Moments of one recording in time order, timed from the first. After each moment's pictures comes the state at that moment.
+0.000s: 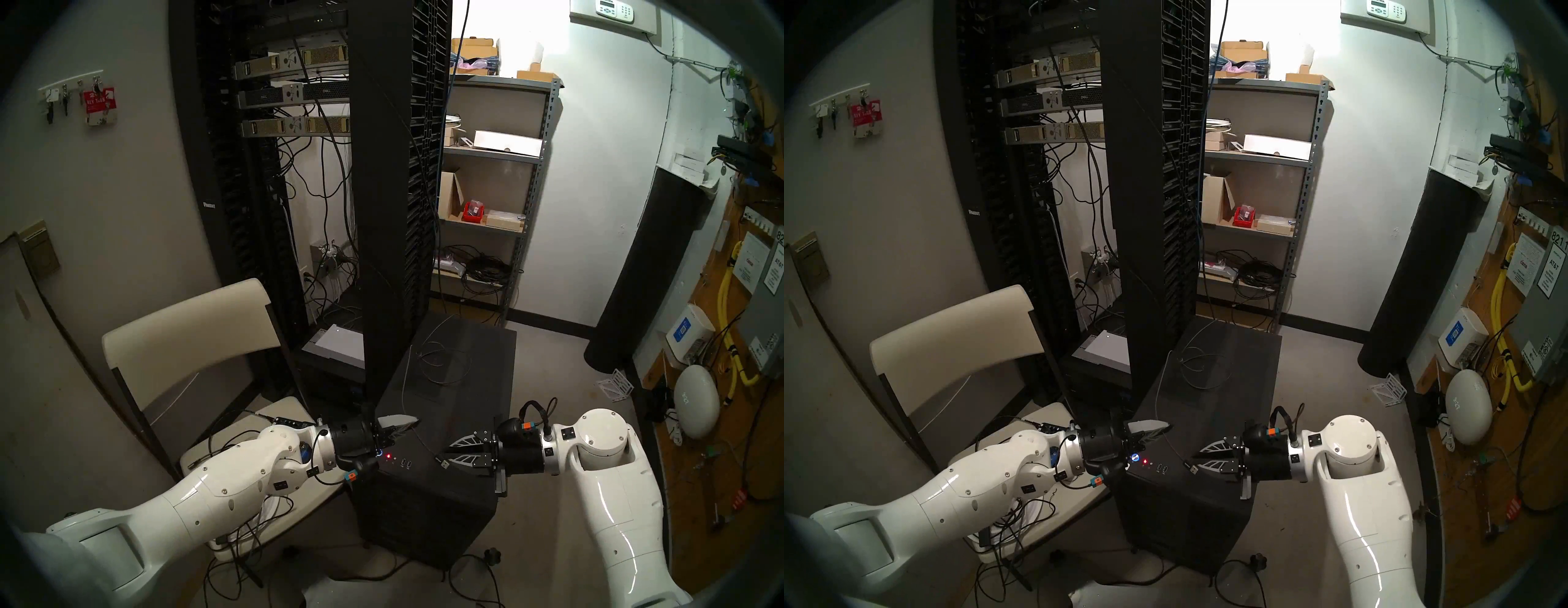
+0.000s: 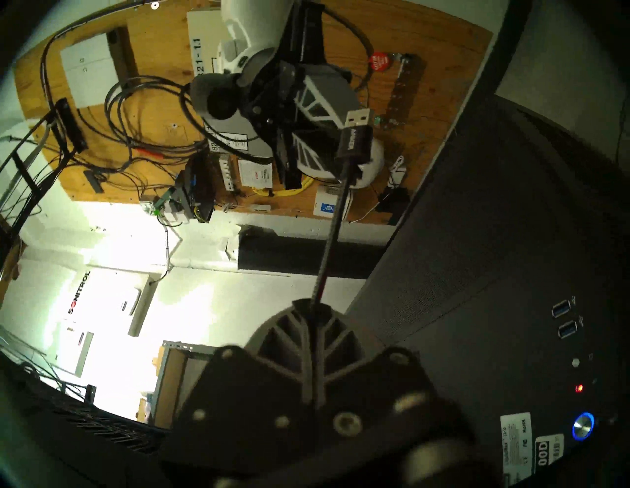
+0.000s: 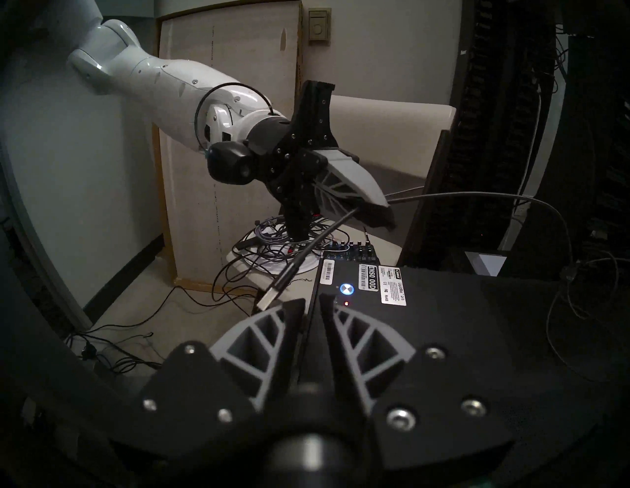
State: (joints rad) left arm 1.24 -1.01 -0.73 -1.25 1.15 -0.67 0.44; right arm -1.59 -1.30 1.69 -1.55 -0.15 -0.01 1.48
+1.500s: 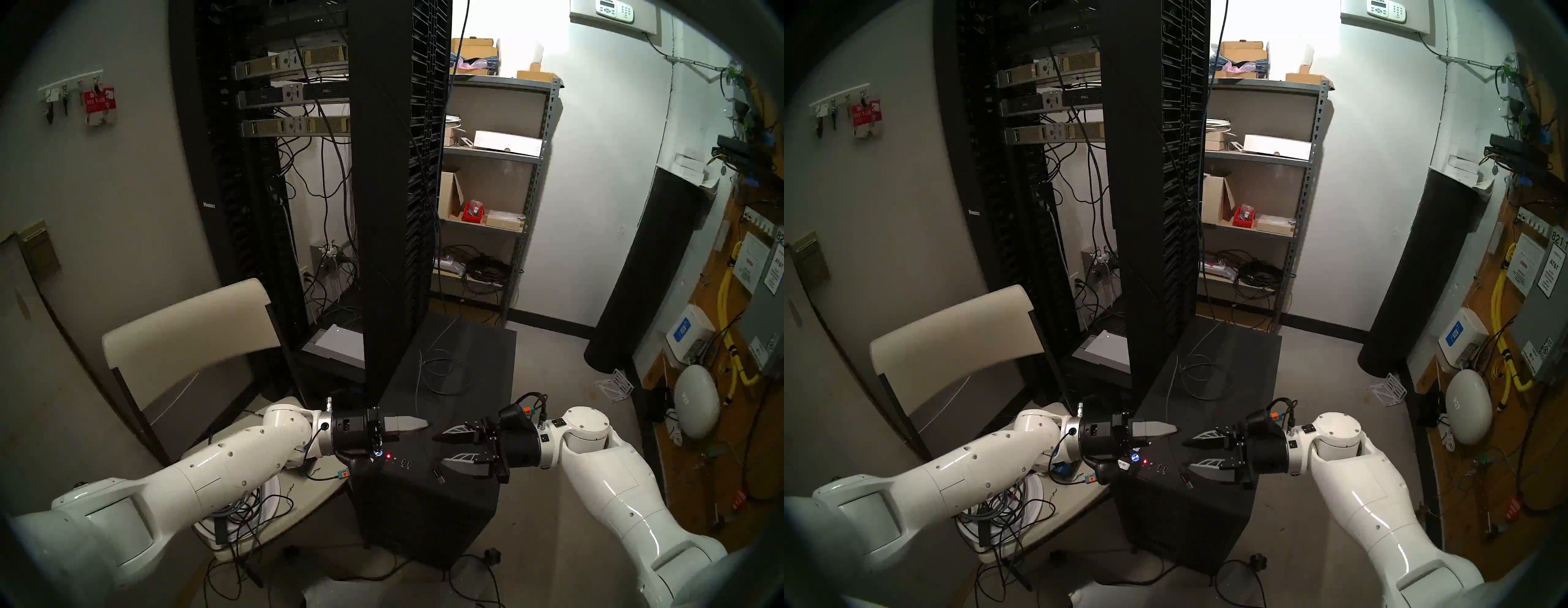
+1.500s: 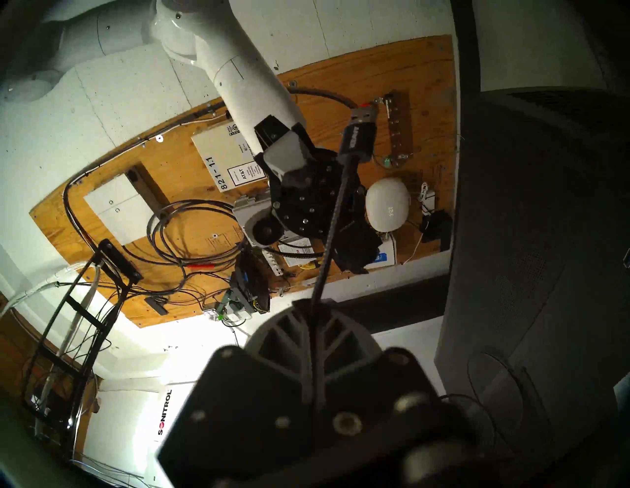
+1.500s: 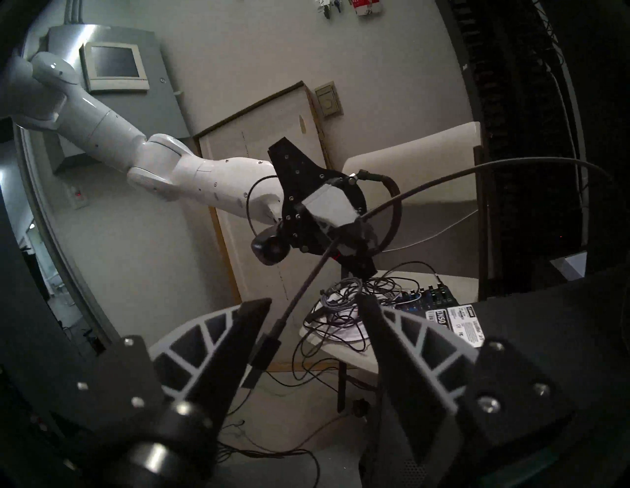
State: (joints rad) left arm 1.08 -1.04 -0.60 -1.11 1.66 -0.63 0.98; right arm -1.40 -1.10 1.32 -1.22 0.45 0.08 1.48
